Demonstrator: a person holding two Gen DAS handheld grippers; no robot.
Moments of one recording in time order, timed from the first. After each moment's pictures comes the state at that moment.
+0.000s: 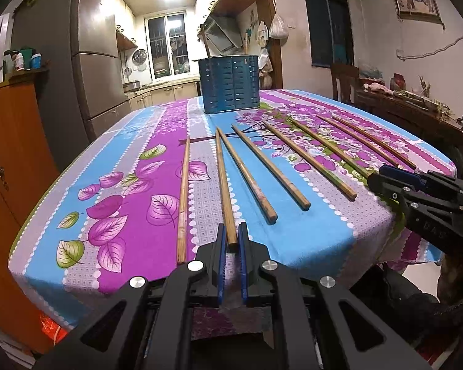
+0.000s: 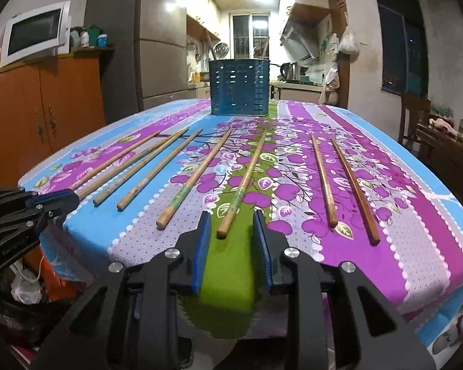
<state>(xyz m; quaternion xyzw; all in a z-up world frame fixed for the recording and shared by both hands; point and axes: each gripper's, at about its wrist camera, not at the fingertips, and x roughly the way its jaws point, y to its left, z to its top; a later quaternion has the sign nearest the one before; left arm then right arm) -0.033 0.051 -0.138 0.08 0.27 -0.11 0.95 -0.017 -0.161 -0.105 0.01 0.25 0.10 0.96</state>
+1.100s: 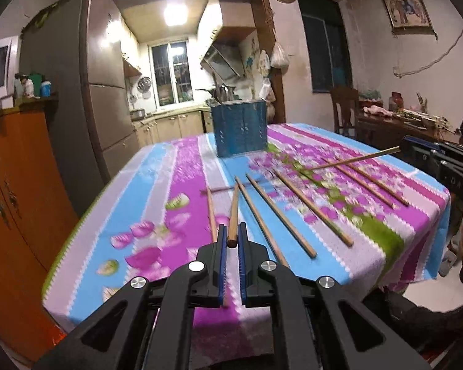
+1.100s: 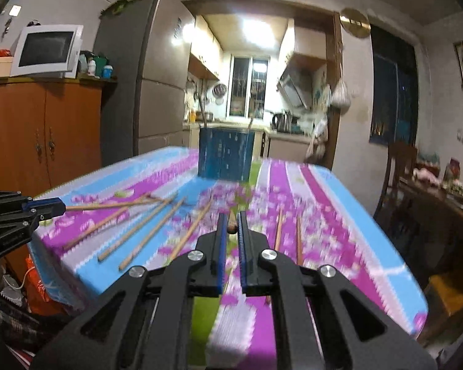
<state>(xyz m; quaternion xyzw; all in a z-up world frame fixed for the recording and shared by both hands) -0.045 0.070 -0.079 0.09 0.20 -0.10 0.97 -0.030 -0.188 -0.016 -0.04 0.14 0.09 0.99</state>
